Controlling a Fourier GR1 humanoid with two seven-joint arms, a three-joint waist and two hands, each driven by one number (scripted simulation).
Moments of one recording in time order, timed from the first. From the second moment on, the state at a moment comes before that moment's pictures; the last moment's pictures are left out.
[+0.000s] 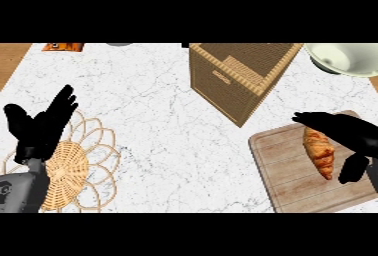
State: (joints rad) left arm -0.20 0.32 0.11 -1.37 0.12 -0.02 0.21; right arm -0.28 -0.60 0.11 -1.31 0.96 0.57 -0.40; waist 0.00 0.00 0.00
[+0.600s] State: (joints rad) left arm -0.20 0.29 0.12 -1.40 0.09 -0.02 0.22; right arm -0.29 -0.57 0.16 -1.22 1.15 0.42 -0.46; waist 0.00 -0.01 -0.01
